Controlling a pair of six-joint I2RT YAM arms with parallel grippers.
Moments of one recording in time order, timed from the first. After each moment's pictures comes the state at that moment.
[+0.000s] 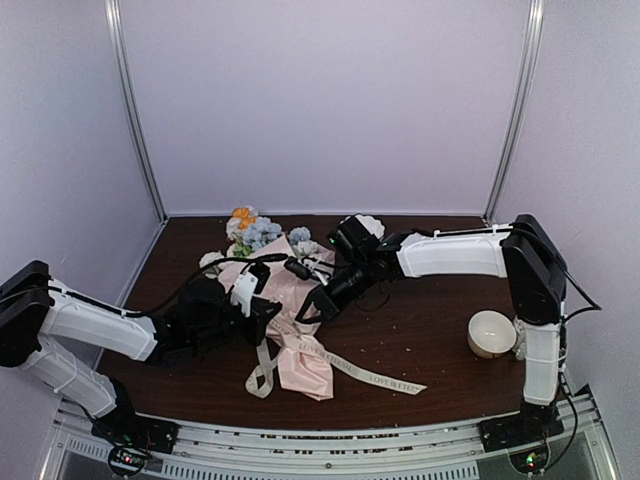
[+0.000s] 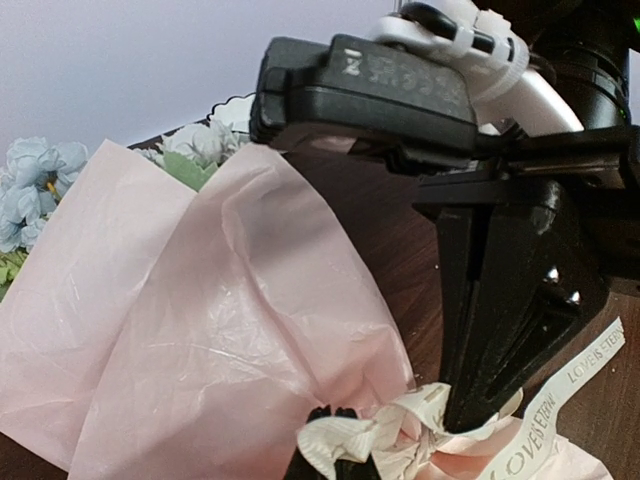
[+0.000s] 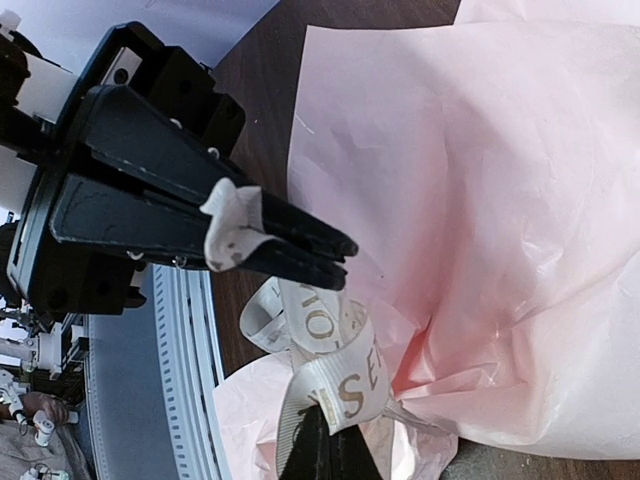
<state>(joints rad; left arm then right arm) -0.92 1.40 0.46 0.60 -0.14 -0.14 0.85 2.04 1.51 -0.38 -0.77 0.11</state>
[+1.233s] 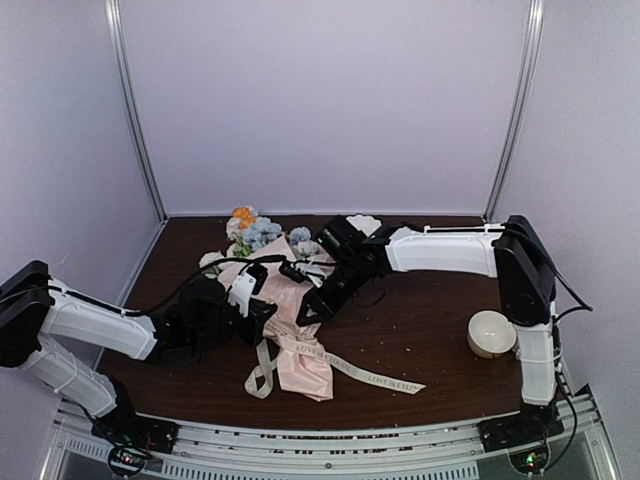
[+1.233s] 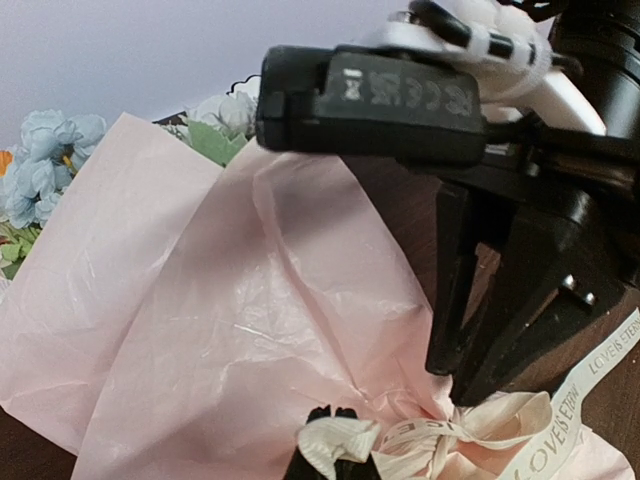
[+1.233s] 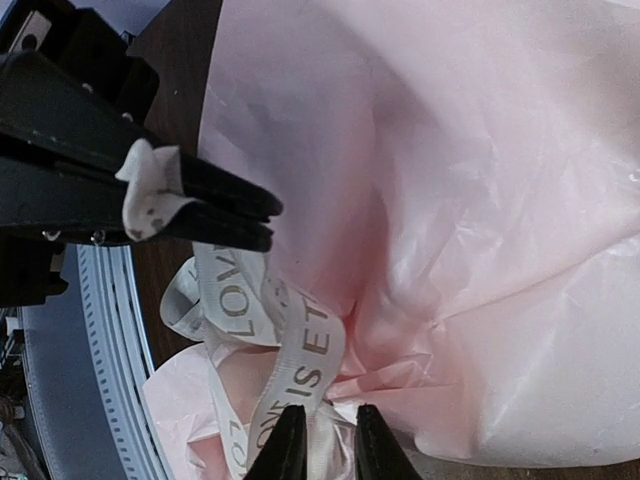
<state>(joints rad) -0.90 1.40 0.46 0.56 -0.15 -0.14 0.86 2.10 1.65 -0.58 -0.57 0.01</state>
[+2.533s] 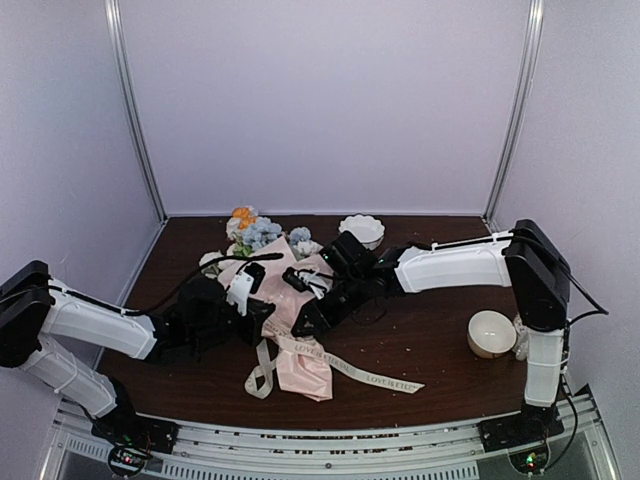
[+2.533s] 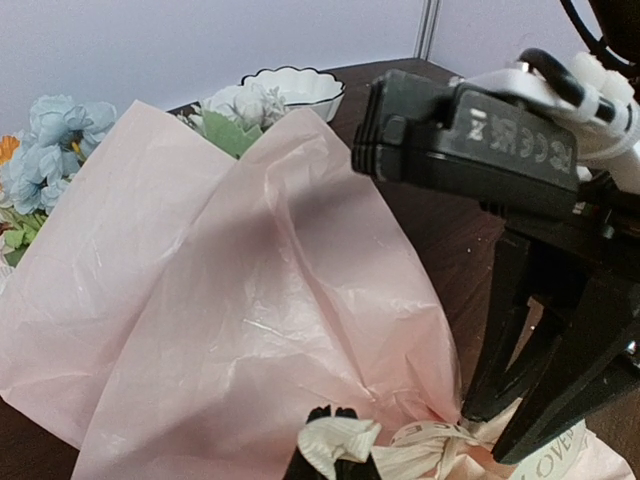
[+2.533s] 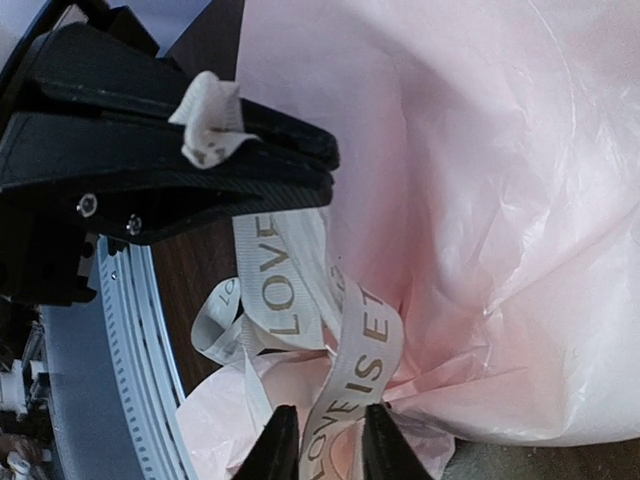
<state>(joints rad) -0.89 1.40 0.46 0.55 -0.15 -0.17 0.92 2.00 1.42 -0.29 -0.56 0.23</state>
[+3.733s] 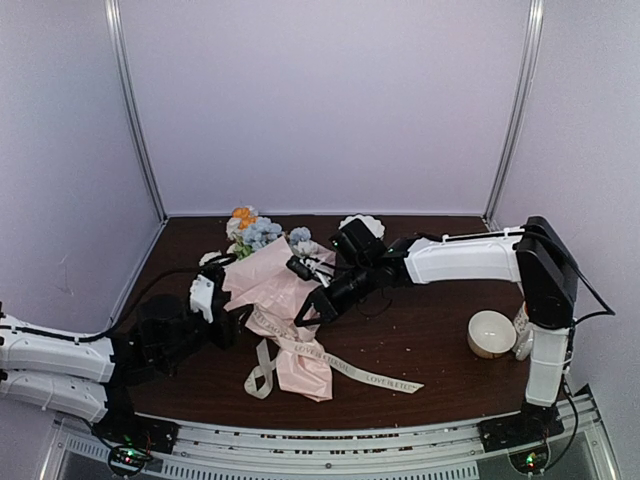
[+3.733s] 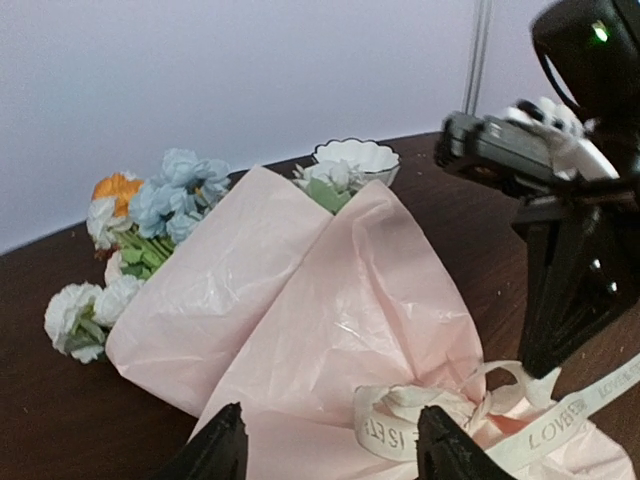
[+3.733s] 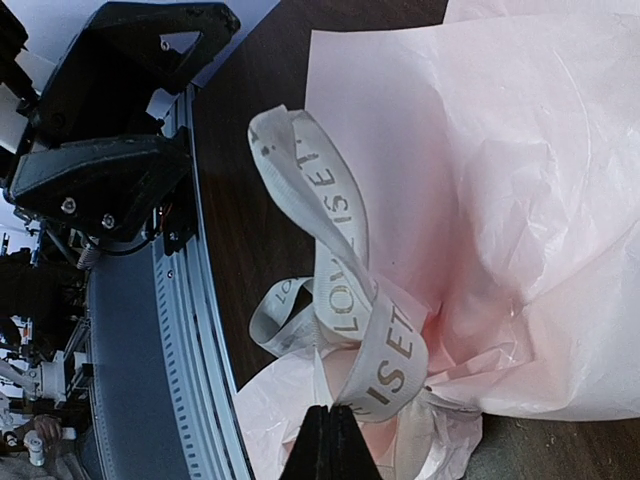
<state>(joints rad) -0.94 1.02 0.25 0.53 -0.36 -0.17 0.88 1.97 1.42 -0.29 -0.69 0.23</state>
